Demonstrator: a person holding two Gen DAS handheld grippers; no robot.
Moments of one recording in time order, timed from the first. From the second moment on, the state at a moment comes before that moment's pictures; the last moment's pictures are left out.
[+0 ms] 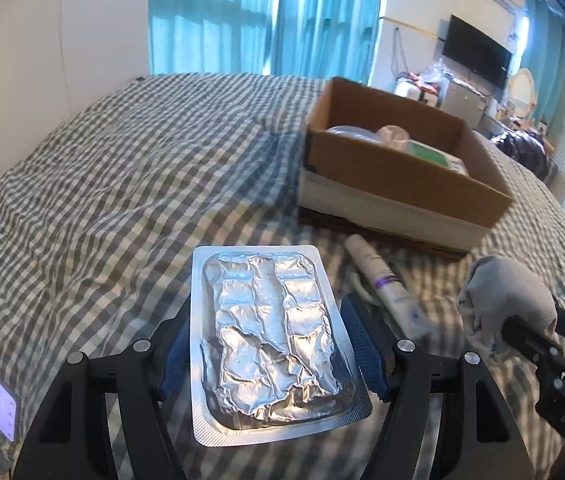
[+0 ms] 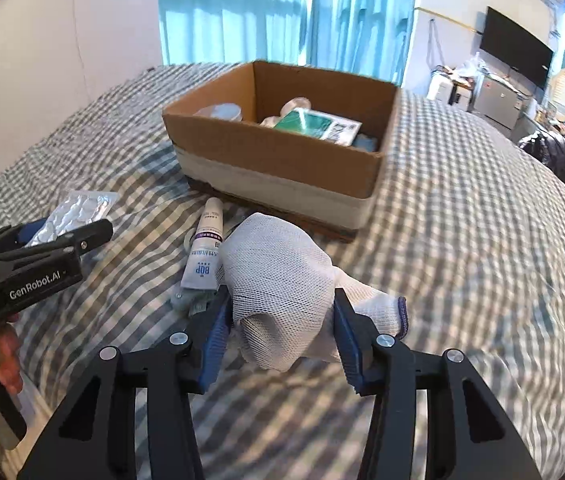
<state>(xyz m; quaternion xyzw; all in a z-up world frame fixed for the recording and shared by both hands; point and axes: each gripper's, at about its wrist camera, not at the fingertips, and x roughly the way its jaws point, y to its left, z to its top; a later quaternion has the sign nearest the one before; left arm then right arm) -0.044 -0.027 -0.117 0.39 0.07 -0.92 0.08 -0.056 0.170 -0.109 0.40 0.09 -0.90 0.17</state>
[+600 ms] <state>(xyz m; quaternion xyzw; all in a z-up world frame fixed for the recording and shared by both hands) -0.067 0.004 0.013 0.28 0.04 -0.96 0.03 -0.066 0.182 0.015 0.28 0.07 -0.94 0.18</state>
